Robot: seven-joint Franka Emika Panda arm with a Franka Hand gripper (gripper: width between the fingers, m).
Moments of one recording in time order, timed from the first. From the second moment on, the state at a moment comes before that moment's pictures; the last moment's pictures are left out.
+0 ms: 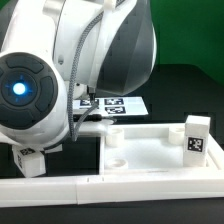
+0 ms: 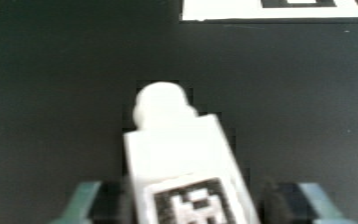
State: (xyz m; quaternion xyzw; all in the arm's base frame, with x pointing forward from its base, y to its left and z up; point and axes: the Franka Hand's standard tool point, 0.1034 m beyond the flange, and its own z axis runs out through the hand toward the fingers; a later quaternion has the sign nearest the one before) arm 0.500 -0.114 0.014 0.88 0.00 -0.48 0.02
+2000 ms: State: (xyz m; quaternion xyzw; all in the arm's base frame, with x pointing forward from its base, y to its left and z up) arm 0.585 -0.012 0.115 0.99 -0.03 0.10 0.01
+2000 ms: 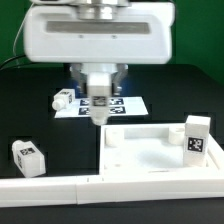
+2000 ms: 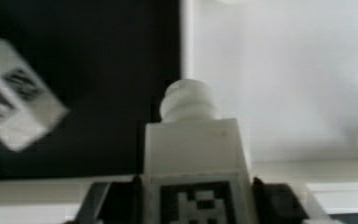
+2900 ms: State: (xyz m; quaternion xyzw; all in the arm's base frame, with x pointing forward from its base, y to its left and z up) arm 0.604 -0.012 0.109 0.98 -0.04 0.19 0.00
